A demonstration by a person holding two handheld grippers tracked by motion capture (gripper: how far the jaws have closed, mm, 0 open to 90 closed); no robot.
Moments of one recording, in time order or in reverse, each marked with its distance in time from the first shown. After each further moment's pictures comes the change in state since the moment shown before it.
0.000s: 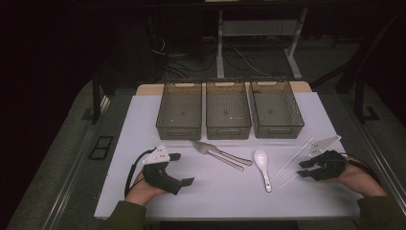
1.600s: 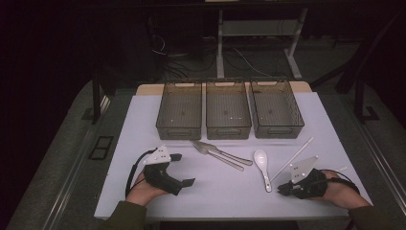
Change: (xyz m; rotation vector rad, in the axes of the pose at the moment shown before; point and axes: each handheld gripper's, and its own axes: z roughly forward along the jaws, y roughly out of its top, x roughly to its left) left arm -0.002 0.000 0.002 0.002 -0.010 0.000; right arm 0.065 0.027 0.023 -0.071 0.182 -0.300
